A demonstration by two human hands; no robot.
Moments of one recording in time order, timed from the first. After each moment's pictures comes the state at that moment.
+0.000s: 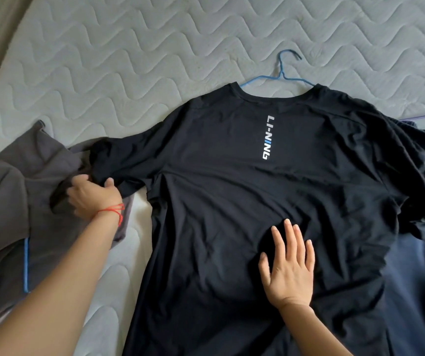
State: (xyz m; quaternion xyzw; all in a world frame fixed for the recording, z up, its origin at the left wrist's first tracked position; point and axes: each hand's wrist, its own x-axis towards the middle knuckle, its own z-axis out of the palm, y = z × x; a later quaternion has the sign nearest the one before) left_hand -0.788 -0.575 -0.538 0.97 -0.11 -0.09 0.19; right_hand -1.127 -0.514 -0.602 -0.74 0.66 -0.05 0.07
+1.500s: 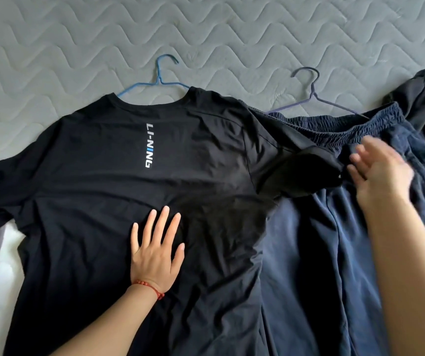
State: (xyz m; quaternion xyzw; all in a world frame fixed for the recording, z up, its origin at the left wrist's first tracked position) left_hand -1.075 -0.544 -0.596 0.72 -0.69 -0.10 -0.06; right_hand -1.401 -0.715 -0.482 -0.12 0.70 -0.53 0.45
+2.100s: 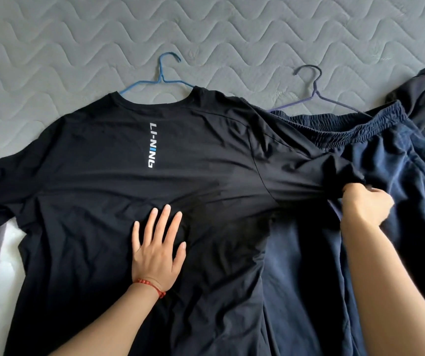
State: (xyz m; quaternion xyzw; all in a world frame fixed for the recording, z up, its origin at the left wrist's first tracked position) left_hand -1.075 -0.544 -0.596 0.72 -0.69 -0.10 -0.05; right_hand -1.388 -0.685 -0.522 -0.11 0.90 -0.33 0.25
